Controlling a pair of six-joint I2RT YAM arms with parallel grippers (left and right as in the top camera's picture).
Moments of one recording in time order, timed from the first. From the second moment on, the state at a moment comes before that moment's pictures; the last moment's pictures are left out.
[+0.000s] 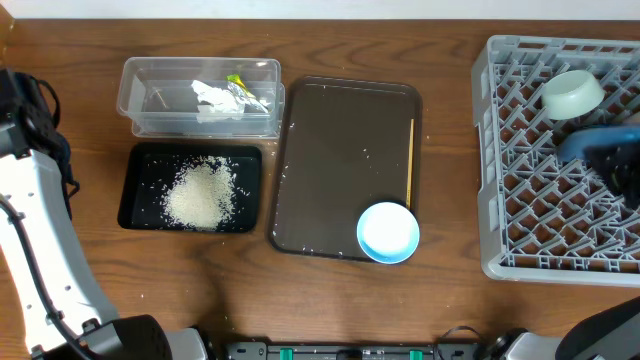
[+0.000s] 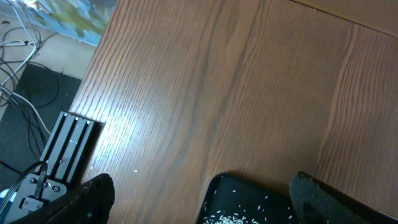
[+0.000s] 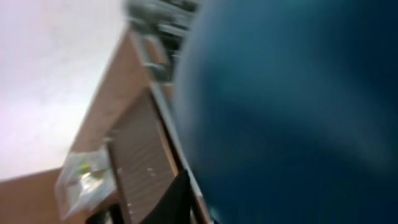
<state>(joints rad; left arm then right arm) 0.46 1.53 1.68 -1.55 -0.55 -1.41 -0.73 1.52 1.25 -0.90 -0.70 0.26</state>
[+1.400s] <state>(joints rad) 0.46 1.53 1.68 -1.55 -0.55 -1.41 -0.08 1.09 1.25 -0.80 -0.58 0.30</state>
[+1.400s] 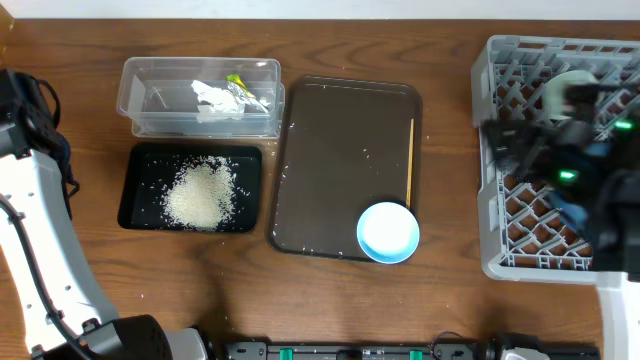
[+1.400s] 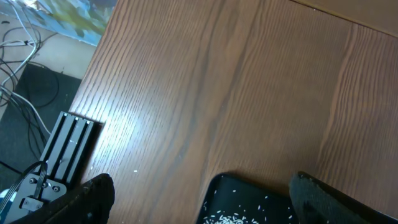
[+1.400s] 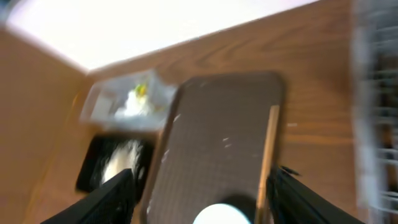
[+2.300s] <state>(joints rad) 0.46 1.53 1.68 -1.55 -0.55 -1.41 0.75 1.82 1.25 -1.05 -0.16 0.34</state>
